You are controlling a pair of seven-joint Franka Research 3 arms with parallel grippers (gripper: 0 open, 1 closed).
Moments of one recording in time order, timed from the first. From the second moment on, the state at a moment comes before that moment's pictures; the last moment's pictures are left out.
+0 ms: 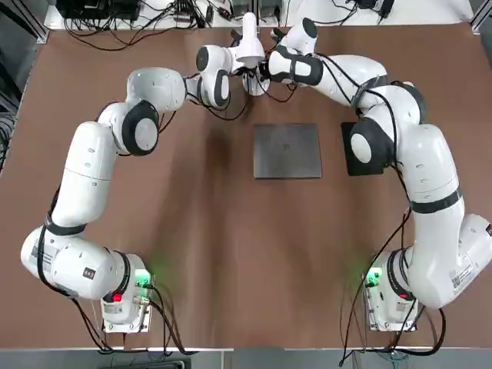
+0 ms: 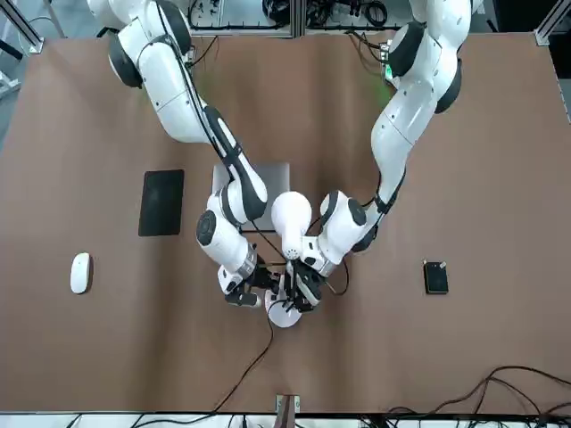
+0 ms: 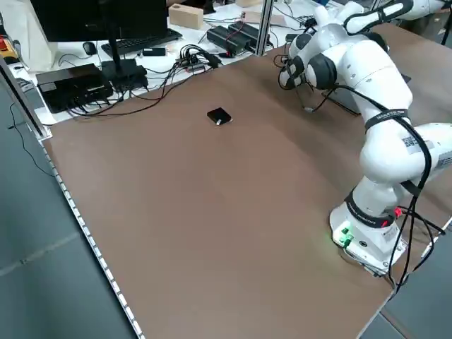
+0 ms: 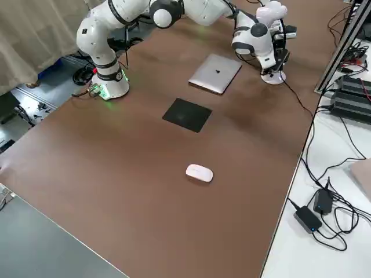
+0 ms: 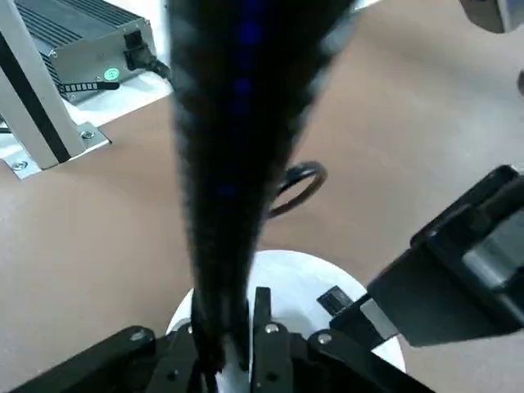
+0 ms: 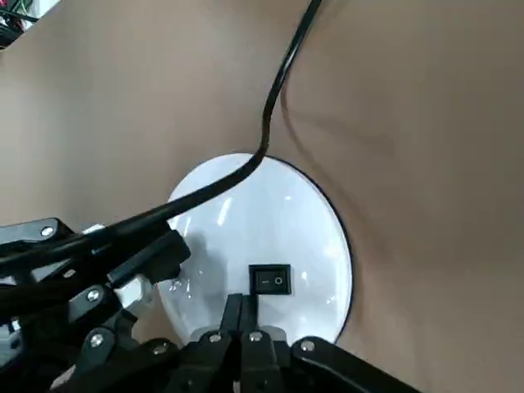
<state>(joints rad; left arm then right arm) -0.32 1.20 -0.45 -1.20 -0.04 3.14 0.51 0.55 1.03 0.01 -1.20 0.56 2.63 0.30</state>
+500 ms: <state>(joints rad) -0.33 1.20 -0.45 -1.20 -0.04 3.14 0.51 0.50 0.97 0.00 -1.19 0.56 2.49 0.30</state>
